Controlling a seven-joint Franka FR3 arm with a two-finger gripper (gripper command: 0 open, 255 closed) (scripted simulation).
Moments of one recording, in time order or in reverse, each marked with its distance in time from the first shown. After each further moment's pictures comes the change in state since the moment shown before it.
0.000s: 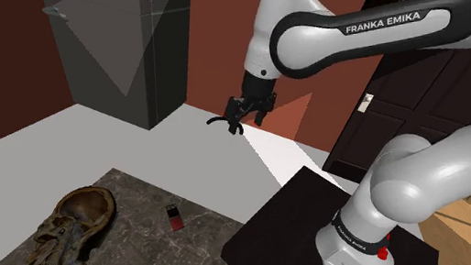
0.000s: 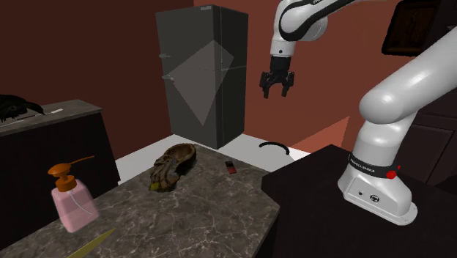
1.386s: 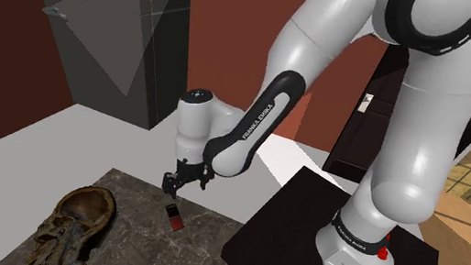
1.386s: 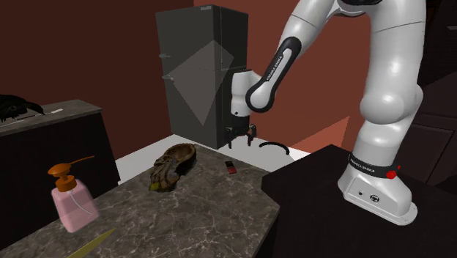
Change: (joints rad) arm 0.025 0.845 0.191 0.163 -0.380 0.620 0.653
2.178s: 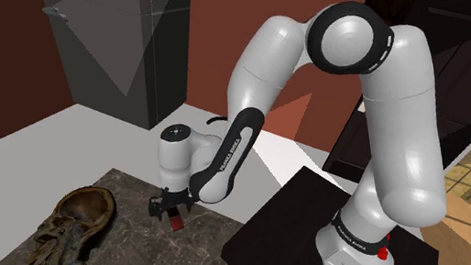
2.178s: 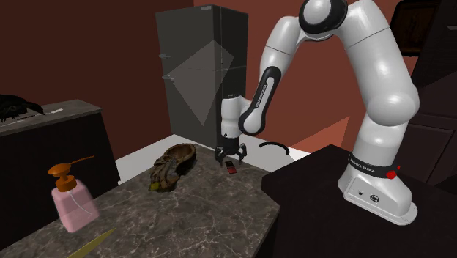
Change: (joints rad) arm 0.182 0.331 -0.166 0.194 -0.195 0.117 0.225
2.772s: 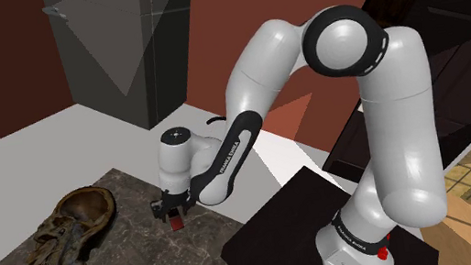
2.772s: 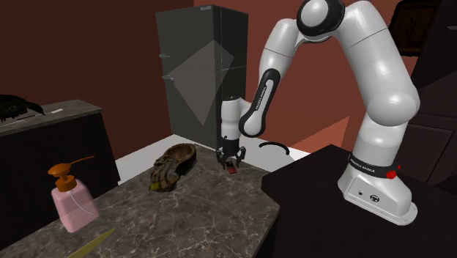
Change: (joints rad) arm 0.013 0.022 -0.015 0.009 -0.011 0.015 0.011
